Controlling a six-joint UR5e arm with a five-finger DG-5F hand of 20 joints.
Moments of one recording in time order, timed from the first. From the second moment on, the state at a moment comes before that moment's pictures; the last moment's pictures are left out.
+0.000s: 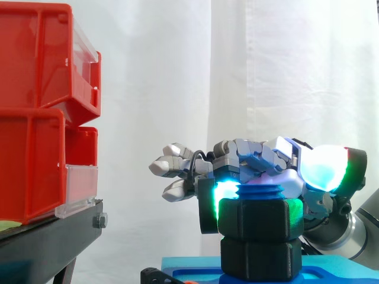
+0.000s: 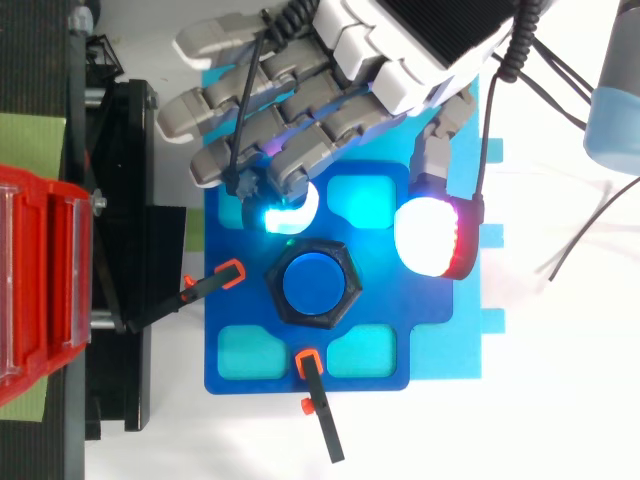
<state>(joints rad) -0.15 -2.61 -1.03 -1.88 -2.36 -0.76</state>
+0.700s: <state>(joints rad) -0.18 -2.50 -1.03 -1.90 -2.41 -0.74</state>
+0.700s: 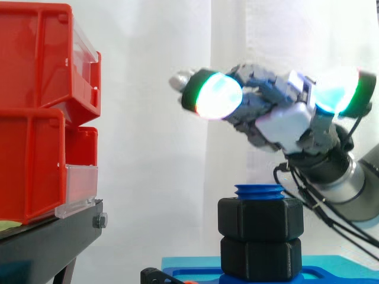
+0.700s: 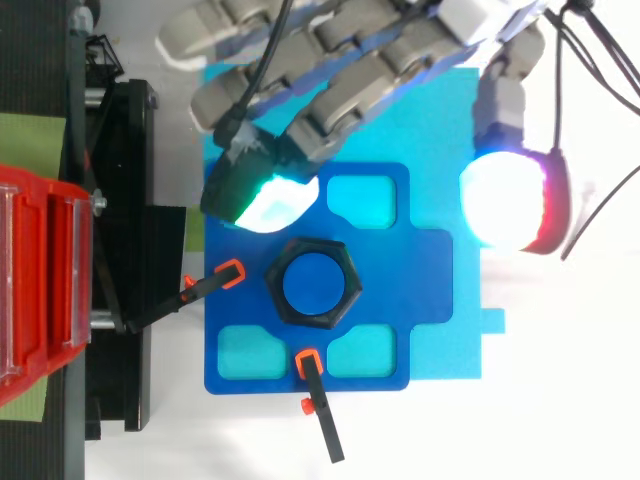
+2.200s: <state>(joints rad) 0.05 -1.91 -1.54 -3.00 -1.25 -0.35</state>
